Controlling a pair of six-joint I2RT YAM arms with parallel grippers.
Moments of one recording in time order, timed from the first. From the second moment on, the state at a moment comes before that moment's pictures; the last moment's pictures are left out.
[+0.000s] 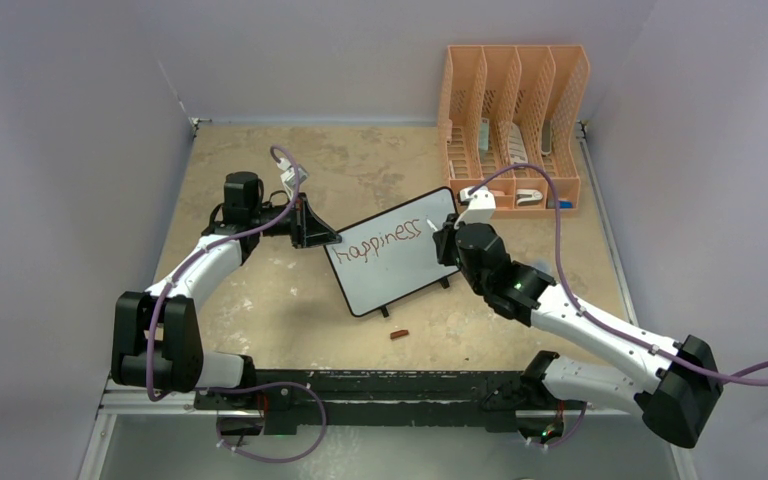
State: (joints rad) left arm -0.11 1.37 0.81 -0.01 1.19 -0.13; right arm 0.82 1.04 0.74 -0.14 0.47 0.46
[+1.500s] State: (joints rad) left arm -0.11 1.37 0.81 -0.01 1.19 -0.13; right arm 0.82 1.00 0.74 -0.18 0.49 0.49
